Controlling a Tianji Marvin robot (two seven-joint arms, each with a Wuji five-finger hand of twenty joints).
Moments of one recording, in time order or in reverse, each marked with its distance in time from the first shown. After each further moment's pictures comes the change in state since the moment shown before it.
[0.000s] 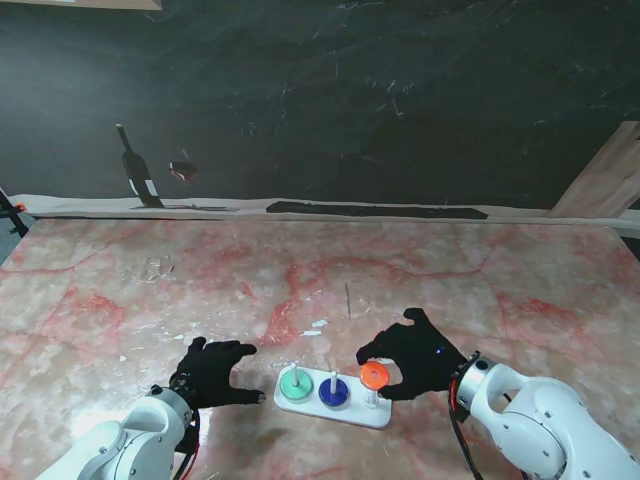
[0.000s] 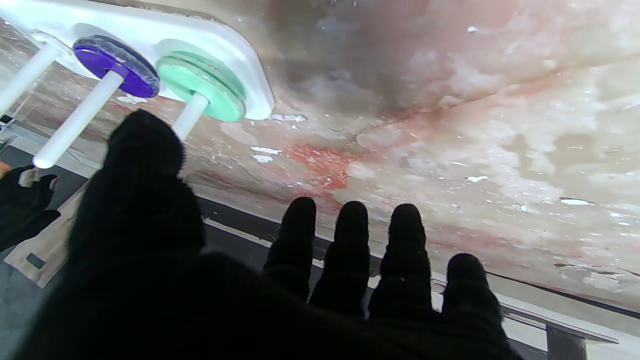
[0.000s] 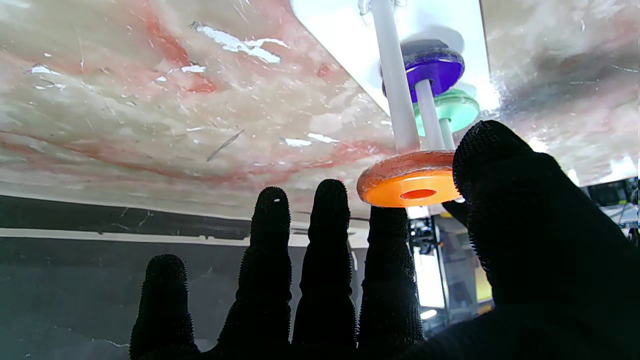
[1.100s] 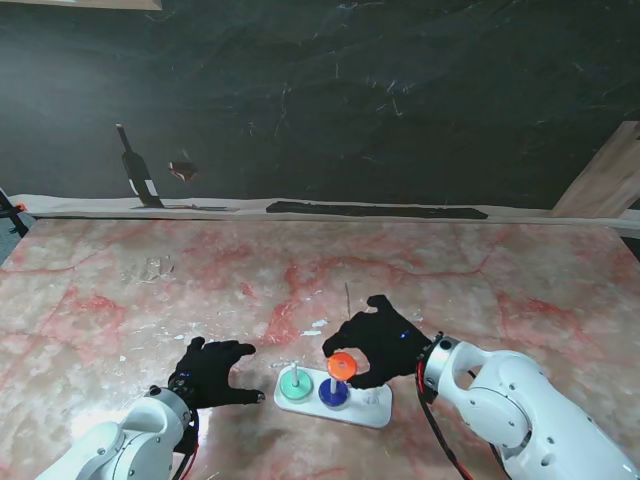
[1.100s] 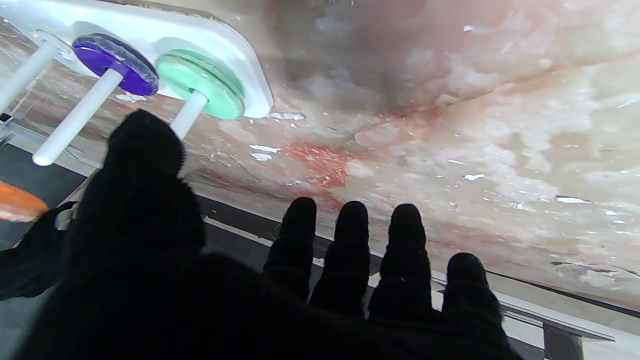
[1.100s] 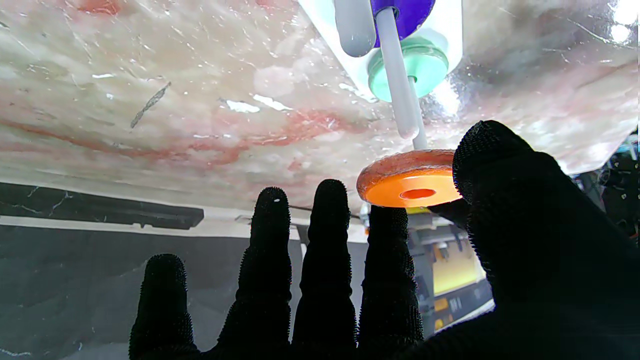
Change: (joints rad) left arm 0.007 0.000 -0.007 -0.006 0.000 0.000 0.002; right arm 0.168 0.005 -0.171 0.043 0.049 0.004 0.031; left_hand 0.000 0.000 0.000 0.000 0.000 0.001 0.000 0.000 0.000 0.000 0.000 0.000 0.000 0.000 0.000 0.001 0.000 0.000 0.000 0.021; right_hand 0.000 0.000 0.000 0.000 0.000 0.000 -0.002 0.001 0.000 0.000 -0.001 0.000 0.000 0.000 -0.009 0.000 0.000 0.008 0.007 0.000
